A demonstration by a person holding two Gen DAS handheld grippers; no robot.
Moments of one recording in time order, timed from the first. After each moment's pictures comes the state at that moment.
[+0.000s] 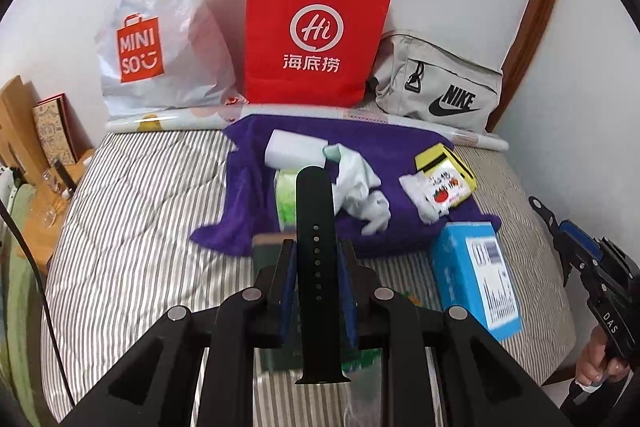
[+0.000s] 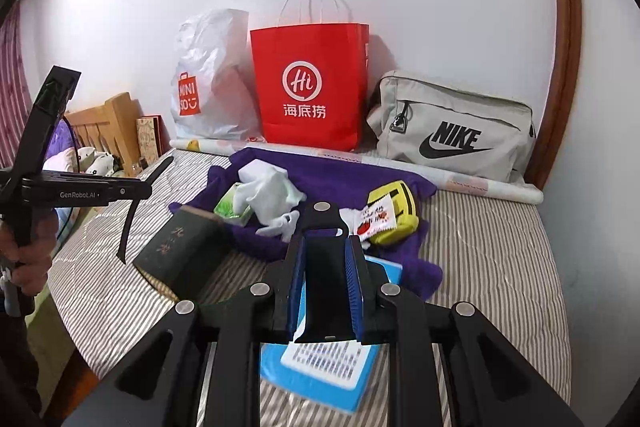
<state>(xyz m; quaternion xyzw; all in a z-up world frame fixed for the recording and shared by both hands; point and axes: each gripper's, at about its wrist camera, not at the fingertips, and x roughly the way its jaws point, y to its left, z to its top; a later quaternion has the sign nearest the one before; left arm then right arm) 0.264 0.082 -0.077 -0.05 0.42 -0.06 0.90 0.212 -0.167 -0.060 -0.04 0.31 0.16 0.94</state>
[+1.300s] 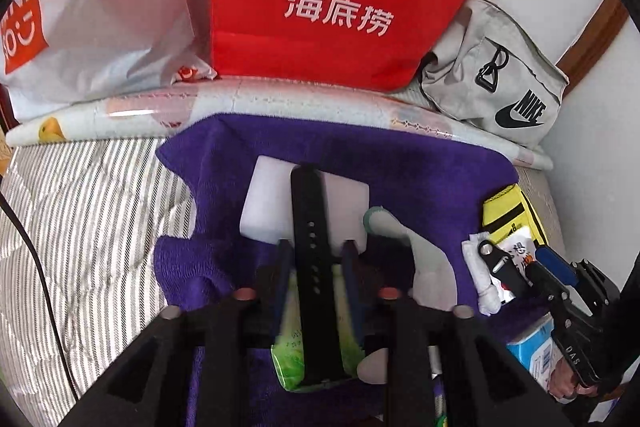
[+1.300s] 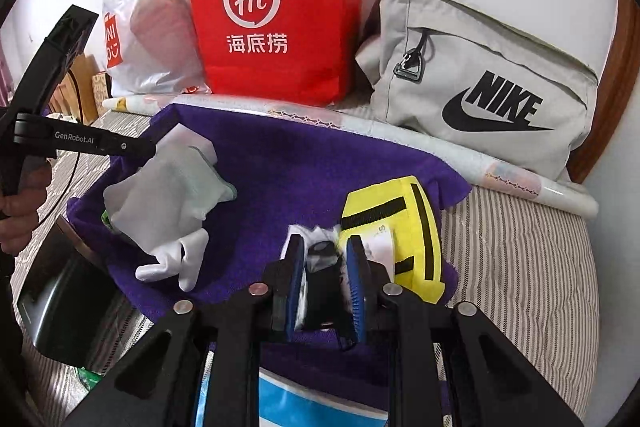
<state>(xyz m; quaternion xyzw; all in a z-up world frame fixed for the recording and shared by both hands) 0.448 0.089 -0.163 -0.09 0.52 -0.09 0.84 0.385 -0.148 -0.147 -0.08 0.41 0.15 0.90</state>
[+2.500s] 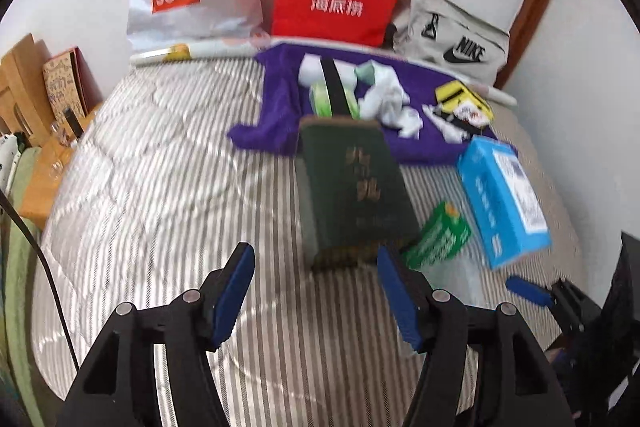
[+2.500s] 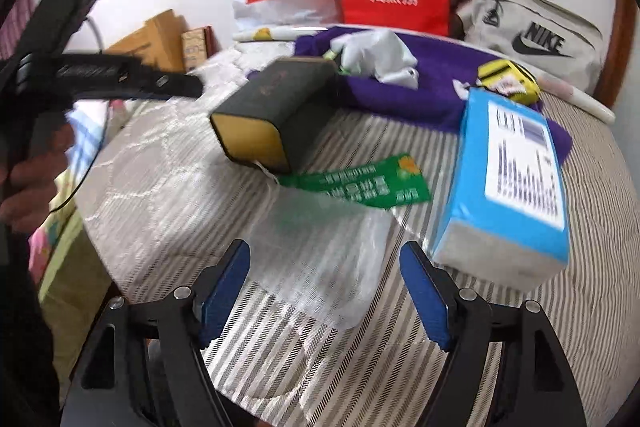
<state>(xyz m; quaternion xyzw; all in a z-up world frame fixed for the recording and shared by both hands) 0.193 0.123 -0.141 -0.05 0.47 -0.06 0.88 0.136 -0.073 -0.171 -0.05 0.43 0.22 0.87</state>
